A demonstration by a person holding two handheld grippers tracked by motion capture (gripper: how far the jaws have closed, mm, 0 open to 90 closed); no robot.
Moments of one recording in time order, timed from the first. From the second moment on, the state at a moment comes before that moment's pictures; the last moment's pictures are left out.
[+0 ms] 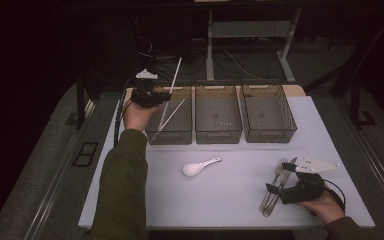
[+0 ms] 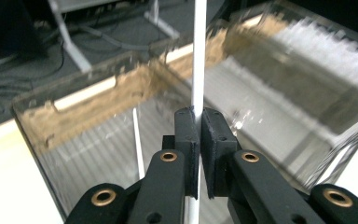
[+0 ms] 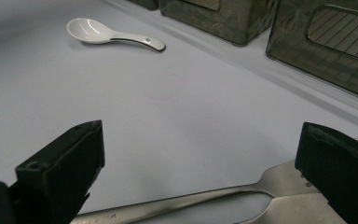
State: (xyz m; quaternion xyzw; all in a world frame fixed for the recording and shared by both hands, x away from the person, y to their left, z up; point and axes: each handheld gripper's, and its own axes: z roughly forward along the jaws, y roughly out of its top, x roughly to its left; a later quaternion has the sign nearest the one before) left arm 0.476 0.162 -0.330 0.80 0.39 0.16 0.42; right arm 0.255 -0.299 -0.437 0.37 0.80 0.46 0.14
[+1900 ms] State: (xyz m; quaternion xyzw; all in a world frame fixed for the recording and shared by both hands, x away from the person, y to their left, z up) left arm 0.445 0.156 -0.336 0.81 0.36 0.13 0.44; right arm 0.255 -0.299 -0.437 0.37 0.80 0.46 0.14
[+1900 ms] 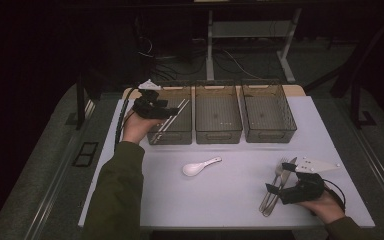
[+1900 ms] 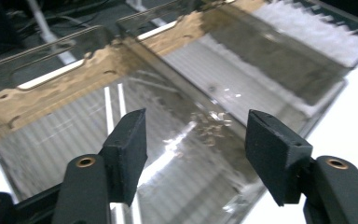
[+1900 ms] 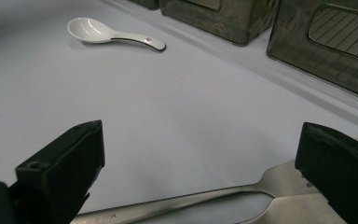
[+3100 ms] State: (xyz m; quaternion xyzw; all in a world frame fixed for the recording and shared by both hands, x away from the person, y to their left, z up) left arm 0.318 0.147 -0.378 0.83 0.28 0.12 0.47; right arm 0.254 -0.300 -0.437 0.37 0.80 0.46 0.14
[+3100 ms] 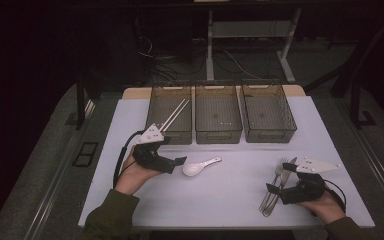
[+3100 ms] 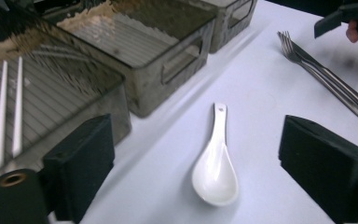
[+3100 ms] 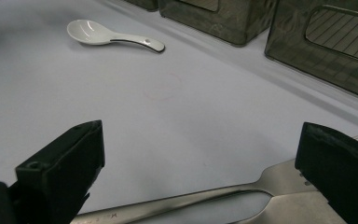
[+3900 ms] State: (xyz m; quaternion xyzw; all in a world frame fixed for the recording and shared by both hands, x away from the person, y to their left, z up) left arm 0.268 0.155 -0.421 0.83 0.27 0.11 0.47; right arm 0.253 -0.301 -0.434 0.37 0.80 0.46 0.13
